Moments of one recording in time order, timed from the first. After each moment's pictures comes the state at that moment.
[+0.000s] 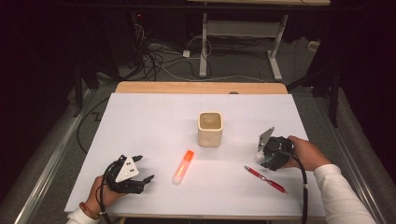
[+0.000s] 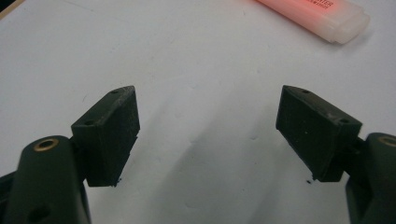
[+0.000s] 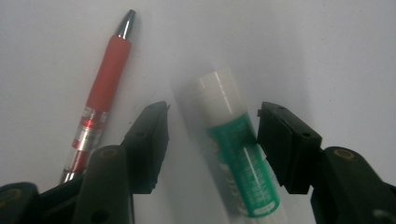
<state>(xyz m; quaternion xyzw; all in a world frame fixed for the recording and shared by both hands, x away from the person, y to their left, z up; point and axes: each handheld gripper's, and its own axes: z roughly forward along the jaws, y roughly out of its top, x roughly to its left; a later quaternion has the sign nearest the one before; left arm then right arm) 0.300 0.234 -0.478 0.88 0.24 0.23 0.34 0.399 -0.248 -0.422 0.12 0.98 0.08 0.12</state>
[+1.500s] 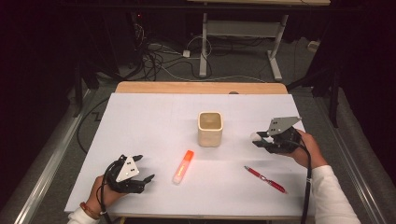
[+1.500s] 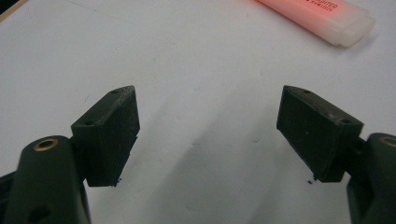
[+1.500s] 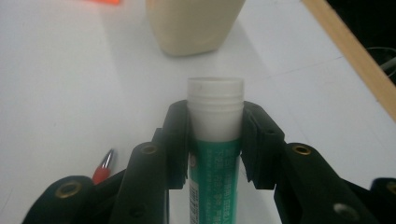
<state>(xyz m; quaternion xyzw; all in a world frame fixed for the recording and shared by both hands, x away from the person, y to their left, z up) 0.301 0.232 -0.478 0.88 0.24 0.23 0.34 0.399 -0.261 -0.387 0.15 0.91 0.32 0.20</state>
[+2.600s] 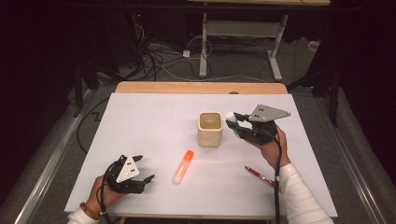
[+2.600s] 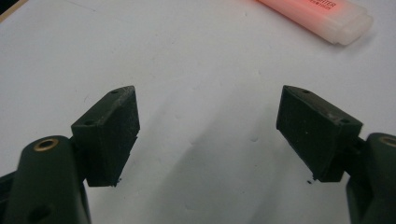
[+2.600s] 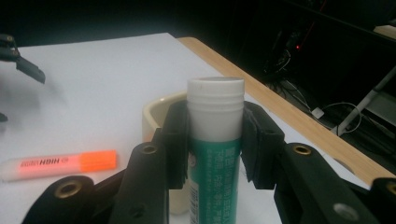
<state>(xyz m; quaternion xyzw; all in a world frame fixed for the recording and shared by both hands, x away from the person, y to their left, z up) 0.300 0.232 -0.478 0.88 0.24 0.24 0.34 0.396 -0.188 -0.361 0.22 0.81 0.49 0.25</state>
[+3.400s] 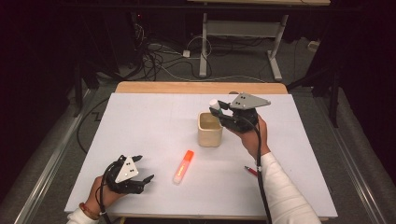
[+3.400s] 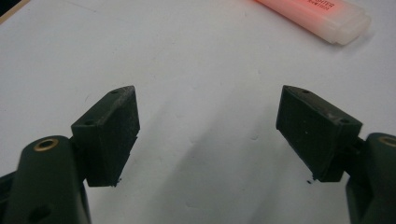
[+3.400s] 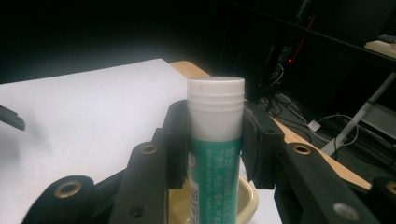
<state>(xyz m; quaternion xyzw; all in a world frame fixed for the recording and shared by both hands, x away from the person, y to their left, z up) 0.299 0.233 -0.478 0.88 0.24 0.23 0.35 0.419 -0.141 -0.349 0.23 0.79 0.51 0.26</state>
